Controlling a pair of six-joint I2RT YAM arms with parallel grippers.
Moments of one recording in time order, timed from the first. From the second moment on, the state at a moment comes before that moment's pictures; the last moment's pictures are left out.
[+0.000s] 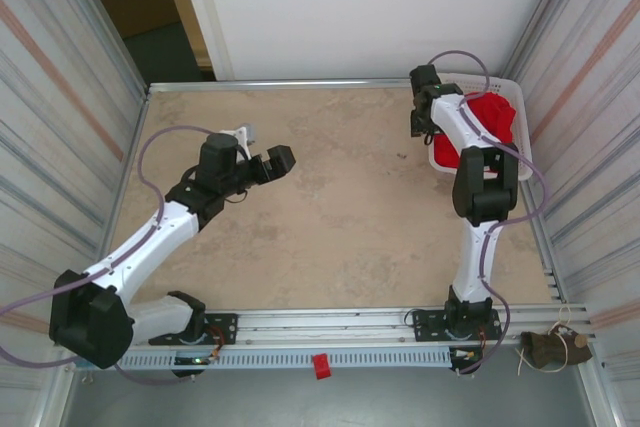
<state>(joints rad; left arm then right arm) -0.45 1.18 0.86 -0.17 0.22 -0.70 0.15 2.09 1.82 -0.90 0.41 0.16</state>
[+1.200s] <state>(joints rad) -0.45 1.20 0.89 -0.15 0.22 -0.70 -0.28 1.75 1.33 -0.74 -0.18 0.54</state>
